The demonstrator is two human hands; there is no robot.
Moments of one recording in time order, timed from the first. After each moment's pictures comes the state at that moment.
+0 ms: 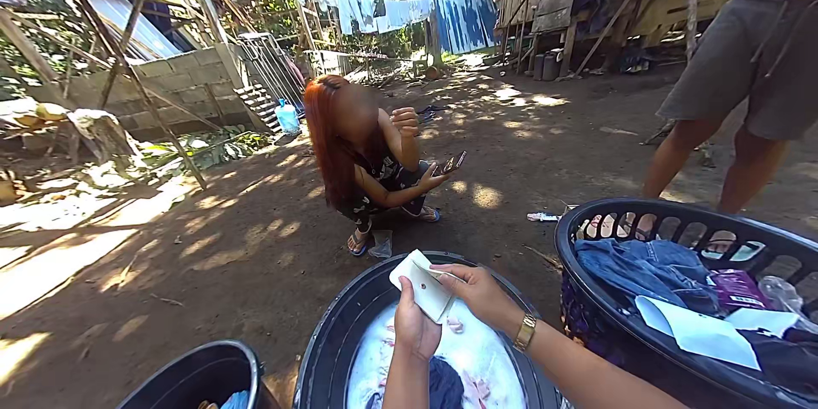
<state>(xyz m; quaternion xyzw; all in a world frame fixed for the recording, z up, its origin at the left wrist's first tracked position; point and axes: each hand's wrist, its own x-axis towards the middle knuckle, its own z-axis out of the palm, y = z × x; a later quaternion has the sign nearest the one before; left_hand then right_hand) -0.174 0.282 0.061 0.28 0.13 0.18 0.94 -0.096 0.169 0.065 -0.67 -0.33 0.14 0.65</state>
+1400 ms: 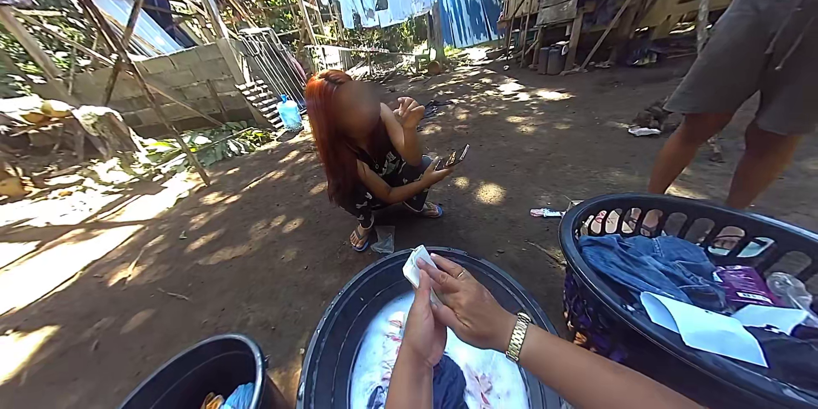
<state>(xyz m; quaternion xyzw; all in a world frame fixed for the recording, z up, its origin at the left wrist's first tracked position) -0.191 0.272 0.070 0.42 0.08 0.14 0.89 -0.102 0.182 0.033 -0.67 -0.59 -0.24 0.38</state>
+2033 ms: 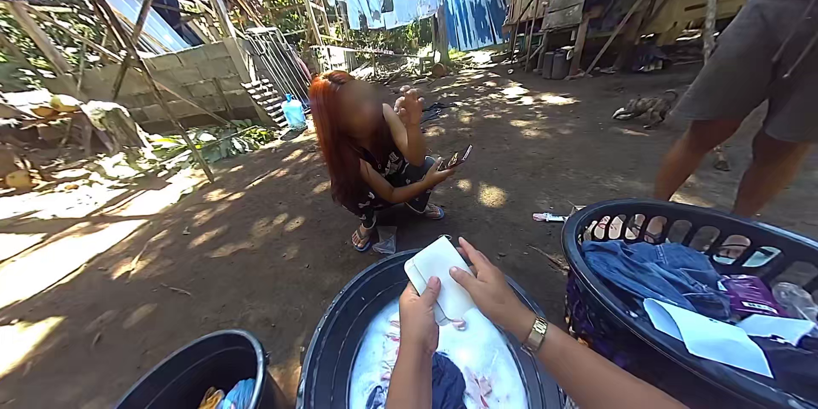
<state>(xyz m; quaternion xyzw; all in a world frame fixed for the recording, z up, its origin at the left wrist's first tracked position) -0.180 0.277 0.065 0.46 0.19 0.25 0.83 -0.100 0.166 0.072 -0.74 -0.30 0.08 0.60</state>
